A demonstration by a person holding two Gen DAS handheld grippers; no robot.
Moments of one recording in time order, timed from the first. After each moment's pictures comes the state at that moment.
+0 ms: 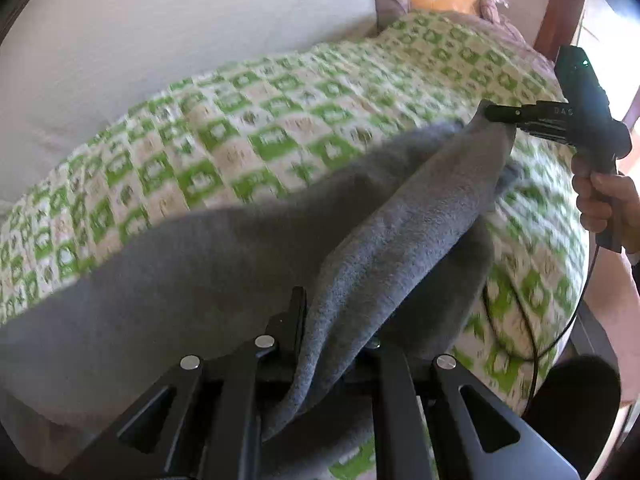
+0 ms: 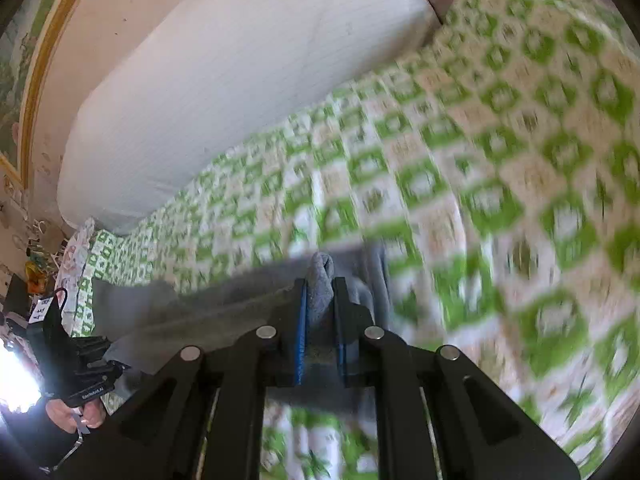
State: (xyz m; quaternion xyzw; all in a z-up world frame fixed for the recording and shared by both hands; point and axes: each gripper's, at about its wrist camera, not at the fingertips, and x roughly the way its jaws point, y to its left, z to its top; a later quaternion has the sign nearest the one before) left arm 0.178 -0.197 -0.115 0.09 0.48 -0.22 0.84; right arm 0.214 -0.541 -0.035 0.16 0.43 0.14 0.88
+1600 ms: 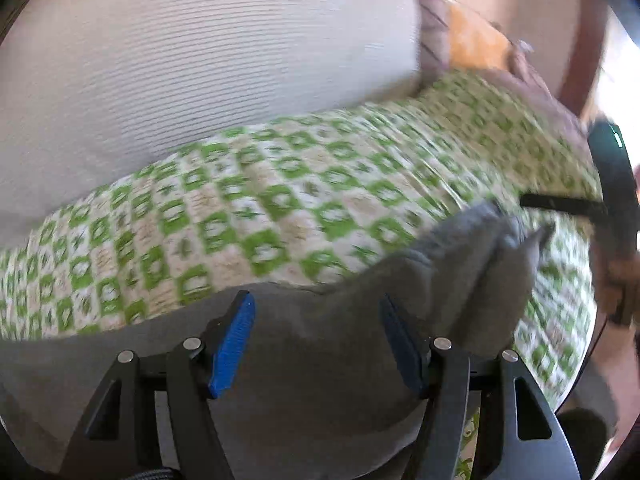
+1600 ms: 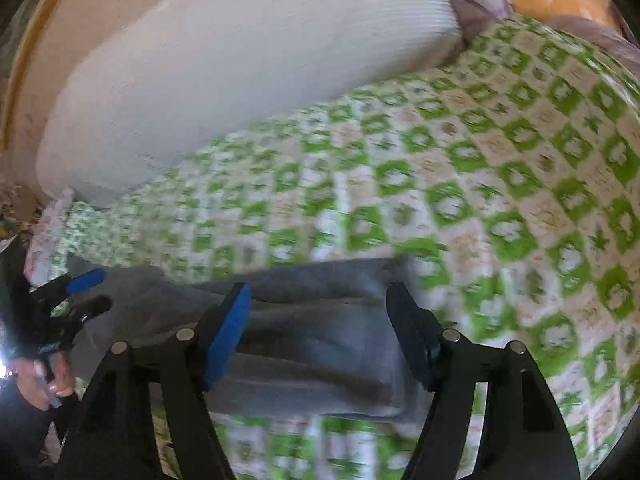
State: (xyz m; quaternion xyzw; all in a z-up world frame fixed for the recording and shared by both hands) left arm 0.201 -0.149 -0.089 0.03 0.44 -0.18 0.88; right arm 0.217 -0.485 -0.015 0.09 0.45 0.12 0.88
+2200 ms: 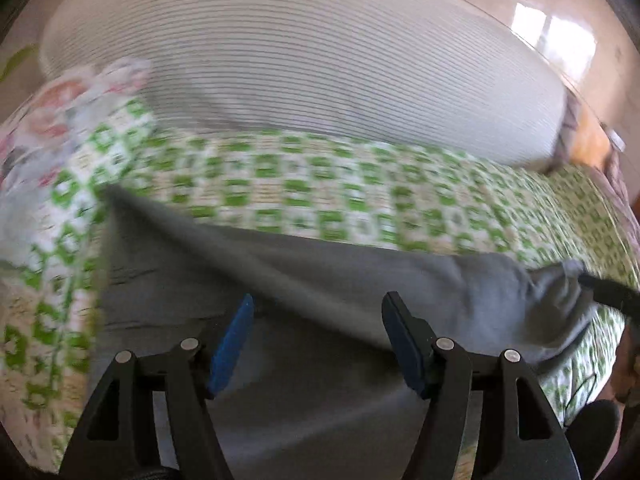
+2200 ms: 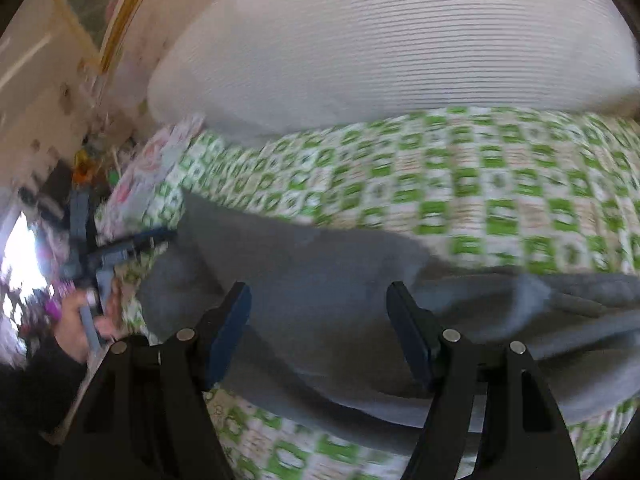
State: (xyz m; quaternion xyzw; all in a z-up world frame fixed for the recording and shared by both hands) left arm 0.136 0.132 -0.076 -0.08 0.43 0.00 0.90; right arm 0.163 -0.224 -0.016 0.03 0.45 0.31 0.84
